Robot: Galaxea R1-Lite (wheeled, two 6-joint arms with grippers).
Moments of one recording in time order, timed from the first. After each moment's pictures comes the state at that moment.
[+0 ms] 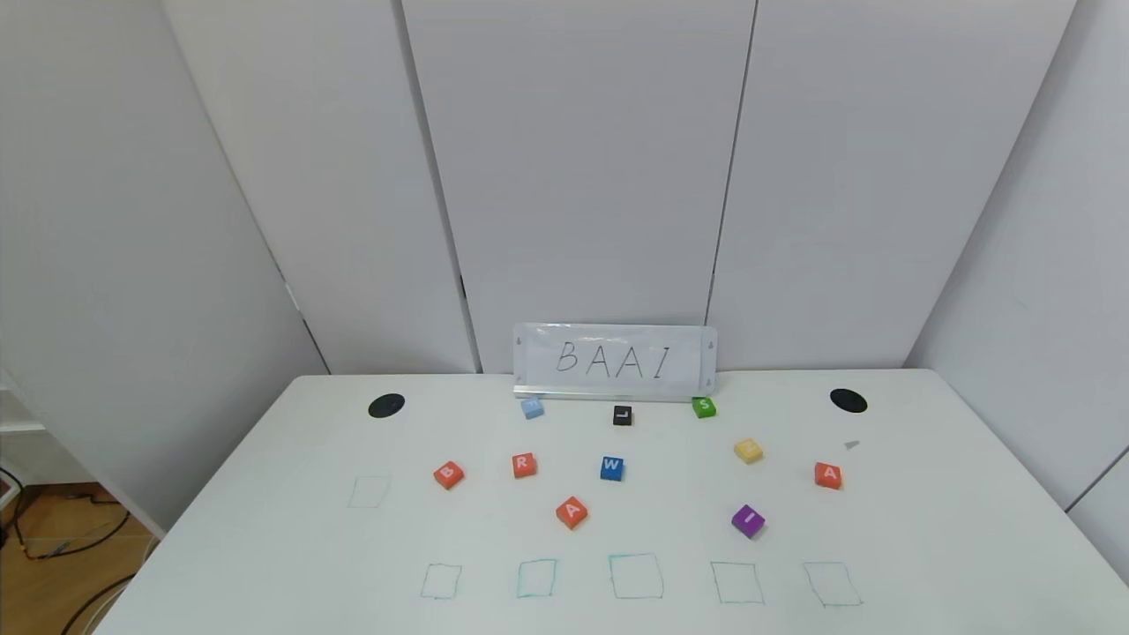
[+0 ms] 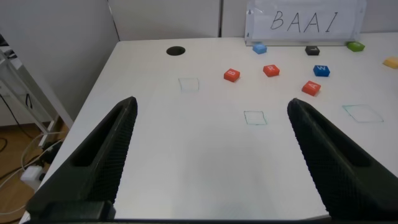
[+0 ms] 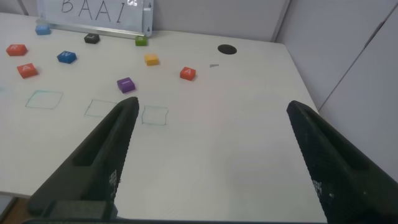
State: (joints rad) left arm 0.00 0.00 0.00 0.00 0.00 0.00; right arm 0.00 0.00 0.00 0.01 0.02 -0.06
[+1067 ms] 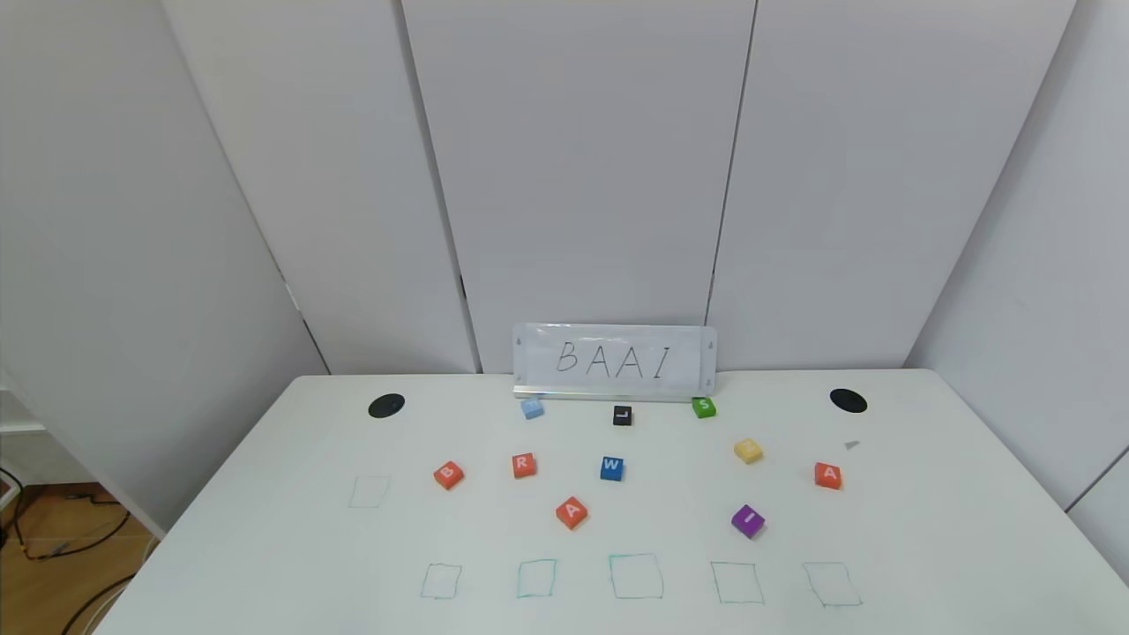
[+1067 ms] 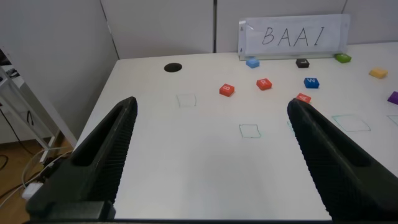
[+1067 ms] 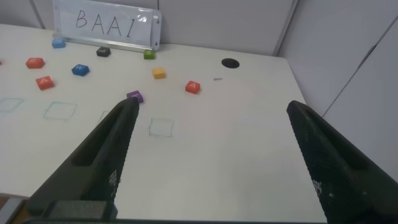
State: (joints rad) left arm 0.00 0.03 -0.11 0.04 -0.03 0.03; right arm 0.00 0.05 -0.15 0.09 0.05 -0.06
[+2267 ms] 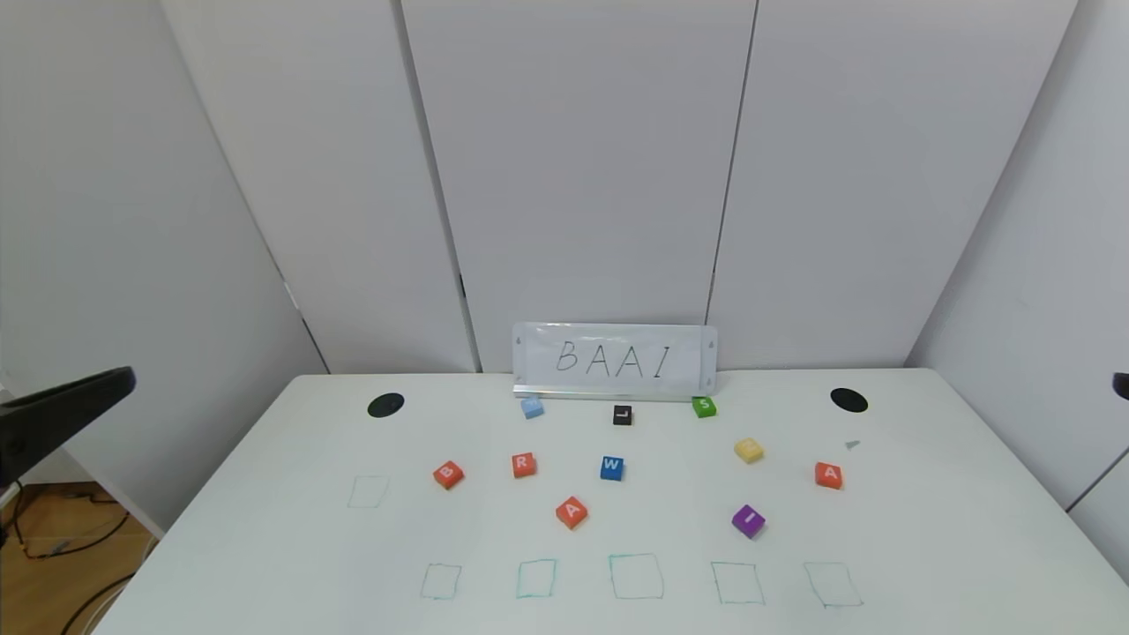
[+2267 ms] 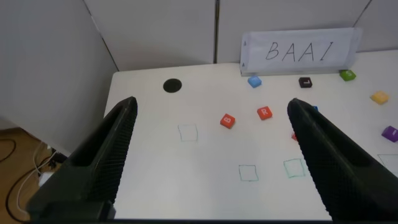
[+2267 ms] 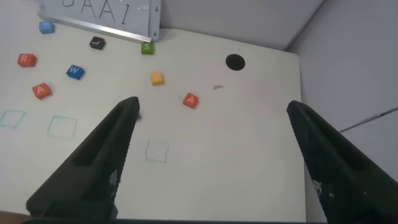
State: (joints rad) left arm -0.02 0.92 -0.82 0.11 -0.02 0.04; right arm 0.02 1.05 -1.00 0.32 0.07 -0.12
